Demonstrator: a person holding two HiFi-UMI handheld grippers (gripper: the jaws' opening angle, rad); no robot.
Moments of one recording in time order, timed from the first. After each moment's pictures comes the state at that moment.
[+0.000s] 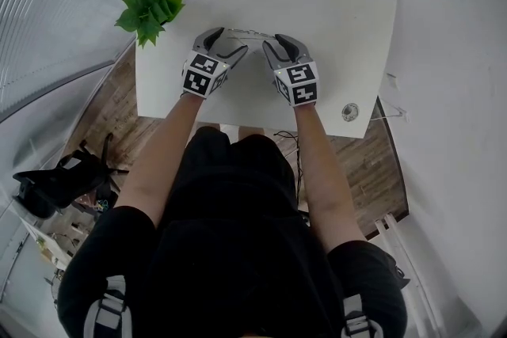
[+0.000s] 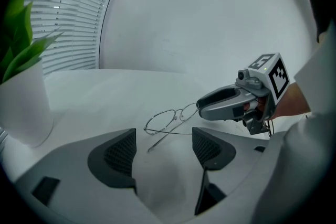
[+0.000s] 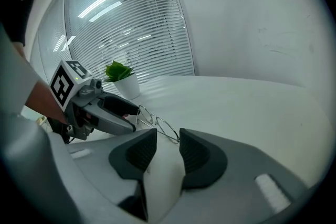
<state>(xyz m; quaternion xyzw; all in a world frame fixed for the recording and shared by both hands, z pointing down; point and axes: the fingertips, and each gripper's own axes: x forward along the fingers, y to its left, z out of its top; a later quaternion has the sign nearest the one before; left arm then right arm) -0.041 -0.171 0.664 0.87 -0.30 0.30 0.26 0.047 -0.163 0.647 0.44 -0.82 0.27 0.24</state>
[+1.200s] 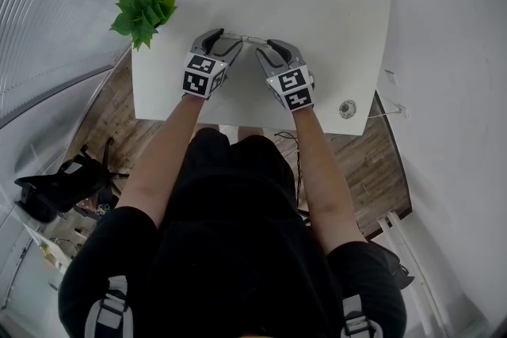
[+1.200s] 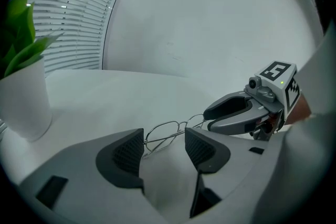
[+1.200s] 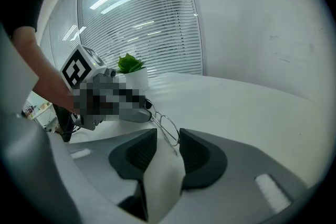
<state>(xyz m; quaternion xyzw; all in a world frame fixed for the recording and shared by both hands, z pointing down) -0.032 -0.175 0.661 0.86 -0.33 0.28 0.27 0.042 -0.144 0.645 0.41 -0.84 0.23 0.27</state>
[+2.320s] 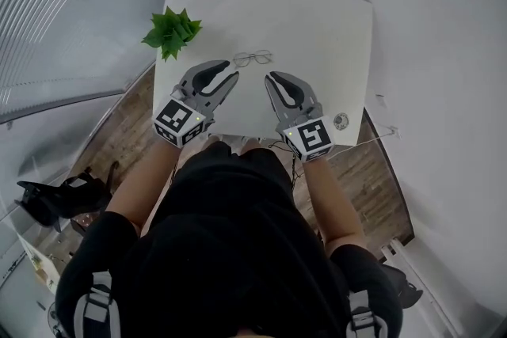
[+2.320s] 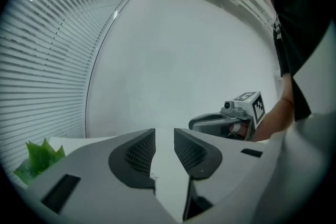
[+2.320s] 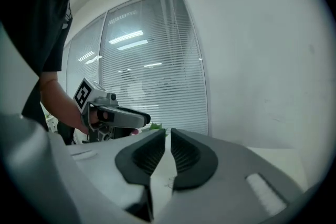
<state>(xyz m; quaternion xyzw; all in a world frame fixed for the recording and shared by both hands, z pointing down) -0.059 -0.122 0.411 0.95 -0.26 0.09 0.16 0.015 -0.100 0.405 0.44 -0.89 0.11 0.08</state>
